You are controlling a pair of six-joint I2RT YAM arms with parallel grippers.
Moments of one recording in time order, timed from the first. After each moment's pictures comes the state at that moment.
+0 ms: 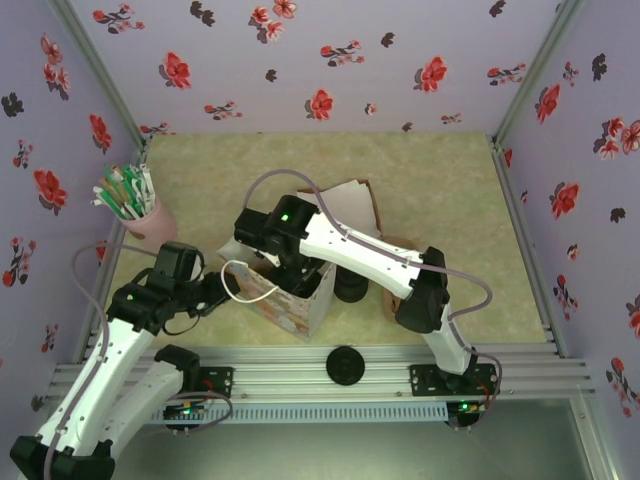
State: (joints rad) left arm -0.39 0.69 0.74 -1.03 0.25 -0.87; right arm 1.17 2.09 2.21 -1.68 0.04 0.24
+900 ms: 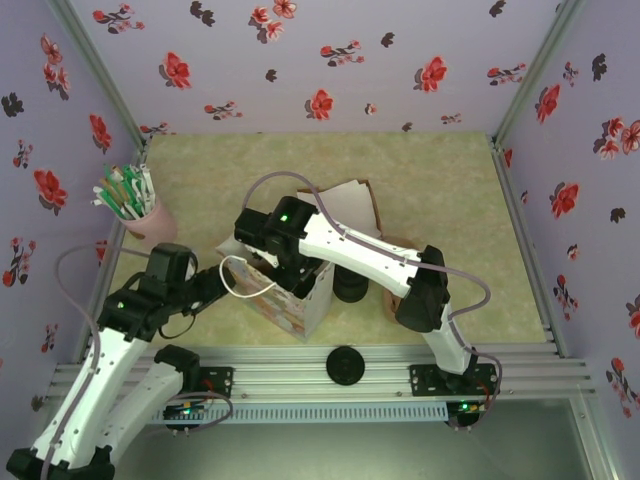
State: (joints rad) left arm -0.39 0.63 0.79 -1.07 0.14 -0.88; right arm 1.16 2.09 2.17 -1.62 0.00 0.22
